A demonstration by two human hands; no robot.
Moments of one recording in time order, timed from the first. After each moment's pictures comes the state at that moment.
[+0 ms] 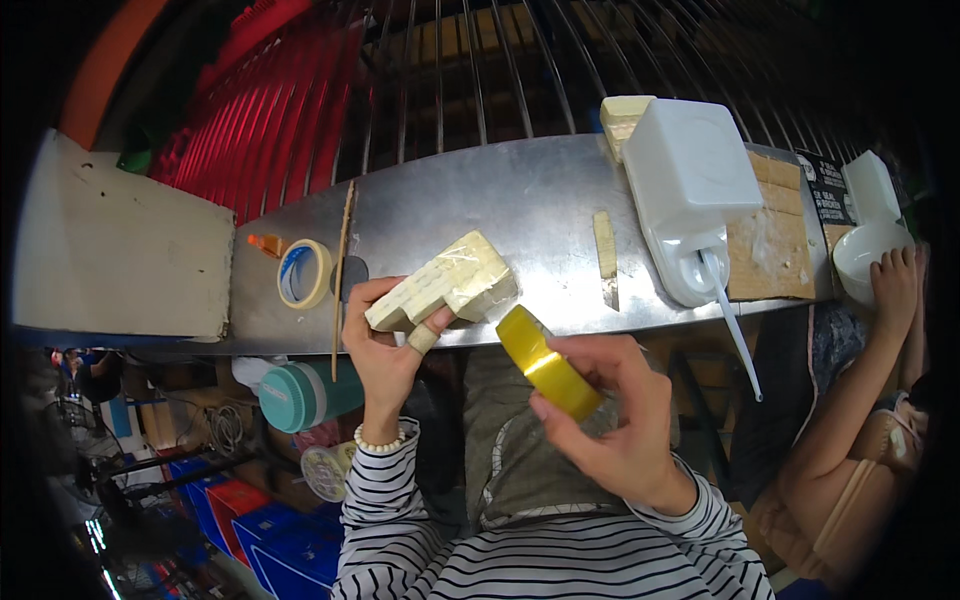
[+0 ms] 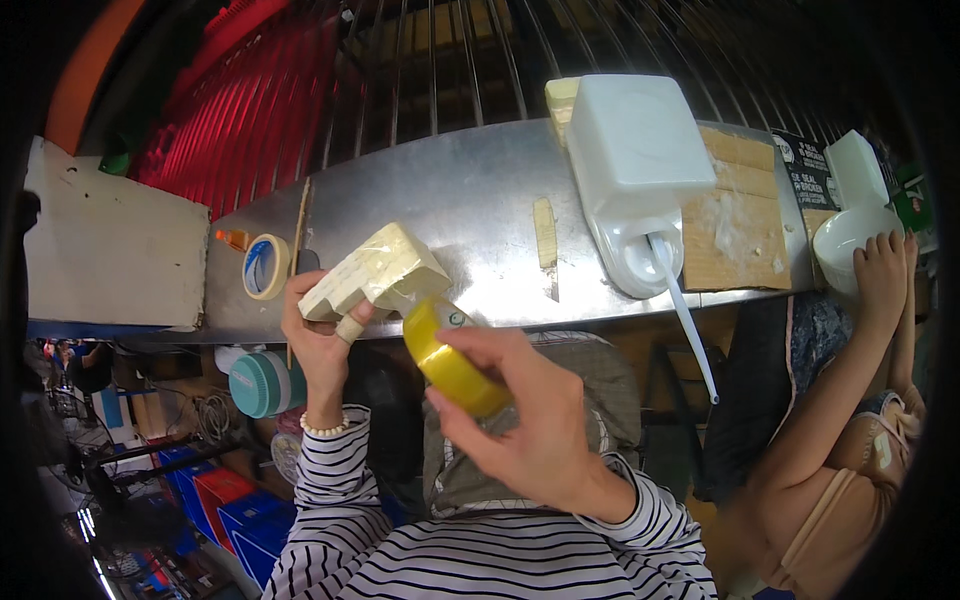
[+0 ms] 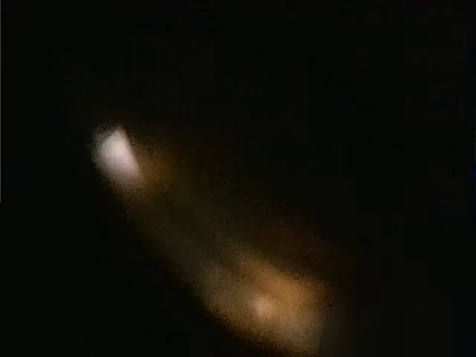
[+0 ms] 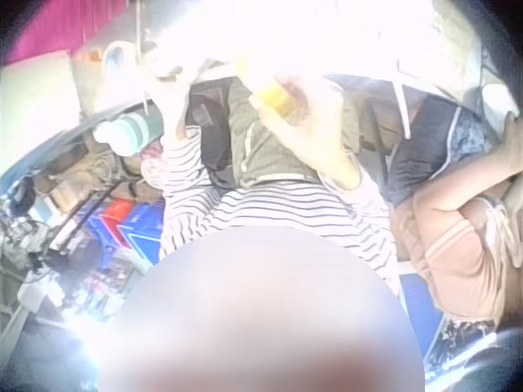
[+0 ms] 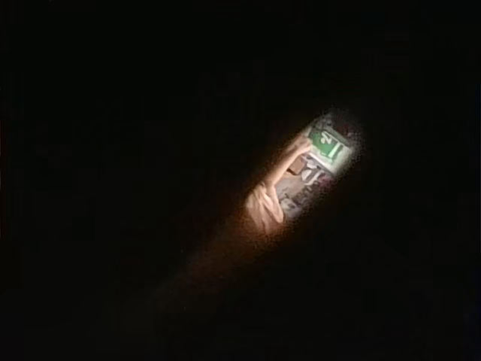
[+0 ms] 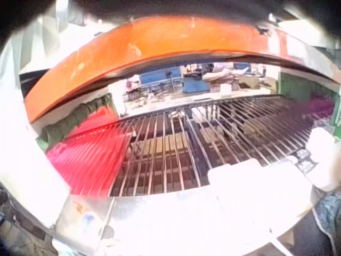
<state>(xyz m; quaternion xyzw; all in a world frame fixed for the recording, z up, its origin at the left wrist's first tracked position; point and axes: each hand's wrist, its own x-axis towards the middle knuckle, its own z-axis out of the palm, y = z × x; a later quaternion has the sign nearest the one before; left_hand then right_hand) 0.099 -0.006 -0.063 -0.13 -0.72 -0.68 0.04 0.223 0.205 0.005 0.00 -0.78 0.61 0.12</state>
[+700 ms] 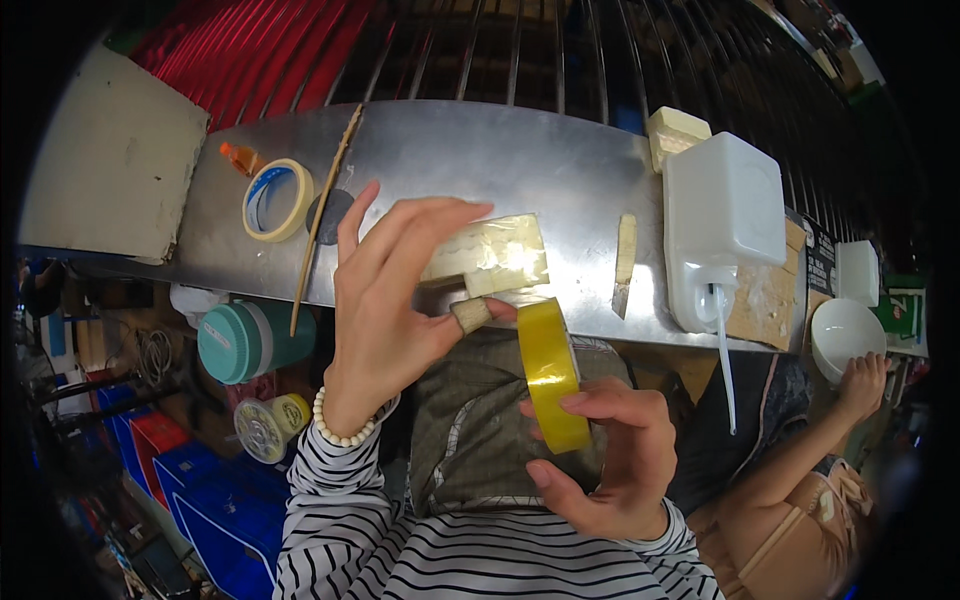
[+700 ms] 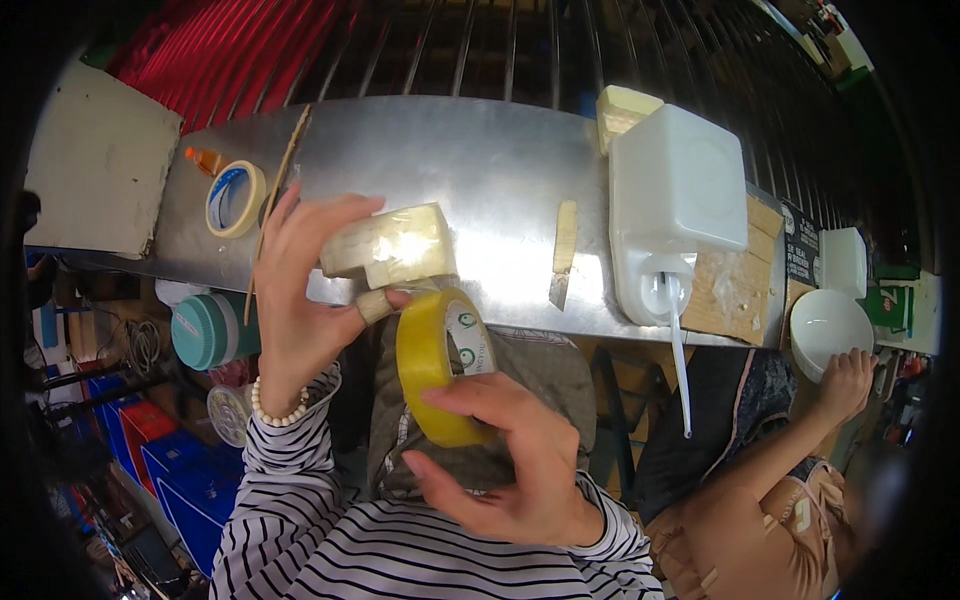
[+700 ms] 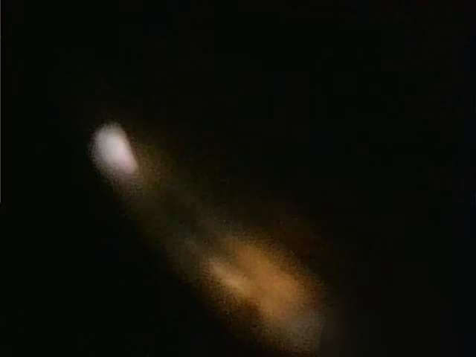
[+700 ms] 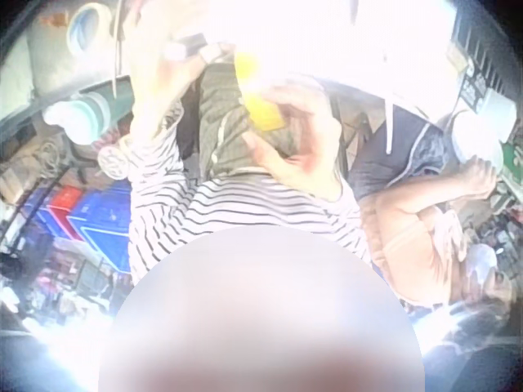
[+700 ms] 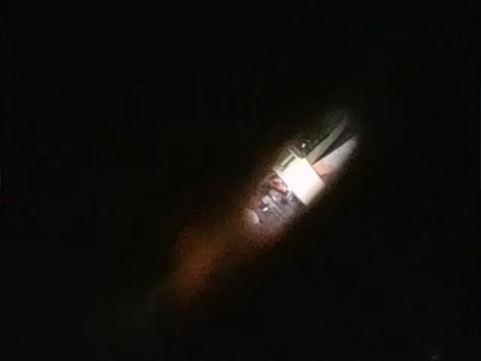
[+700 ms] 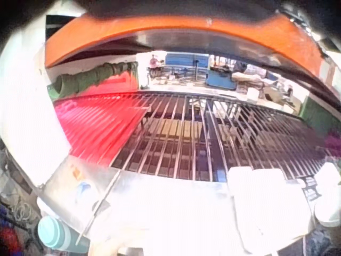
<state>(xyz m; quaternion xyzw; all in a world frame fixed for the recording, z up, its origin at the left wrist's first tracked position) 0.083 0.007 -0.012 -0.32 -0.86 -0.37 0.14 0.222 0.186 0.013 0.06 -0.74 0.66 0.11</state>
